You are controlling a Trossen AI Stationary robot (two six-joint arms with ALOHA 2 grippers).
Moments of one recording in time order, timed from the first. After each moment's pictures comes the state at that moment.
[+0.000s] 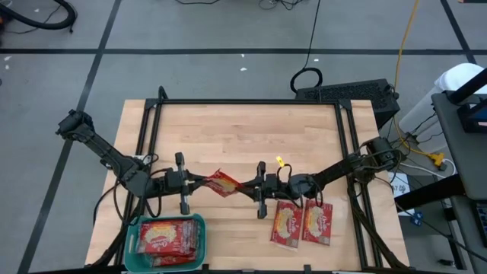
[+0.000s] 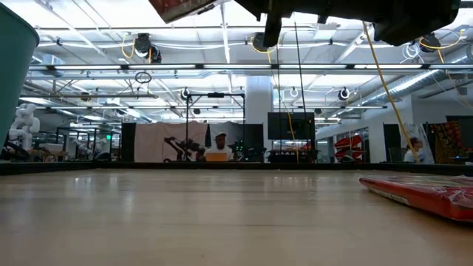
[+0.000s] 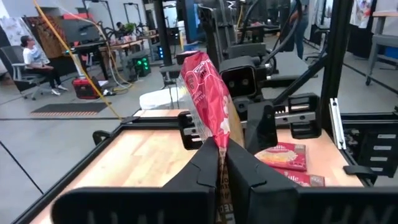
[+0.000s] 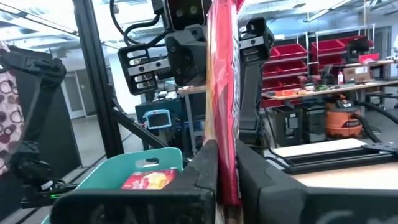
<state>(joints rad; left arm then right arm) -0.64 1.06 0.71 0.29 -0.80 0.05 0.33 1.79 0.81 1.19 0.34 0.11</state>
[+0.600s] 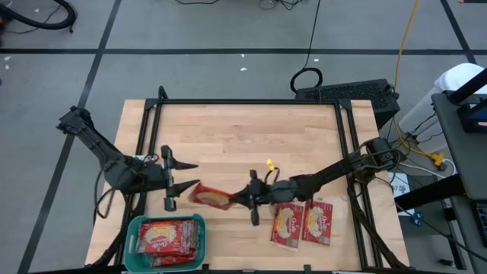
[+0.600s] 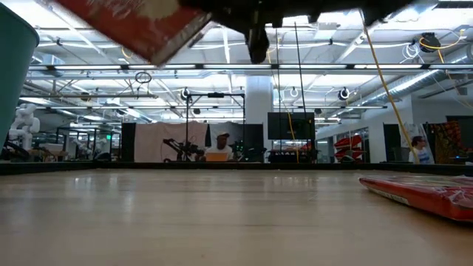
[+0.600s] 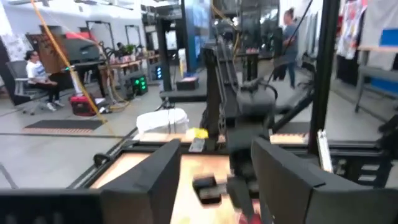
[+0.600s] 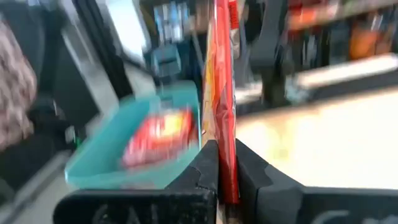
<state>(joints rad) -0.72 0.94 0.77 0.24 -0.86 0.11 0.33 1.79 0.95 0.74 0.25 0.32</state>
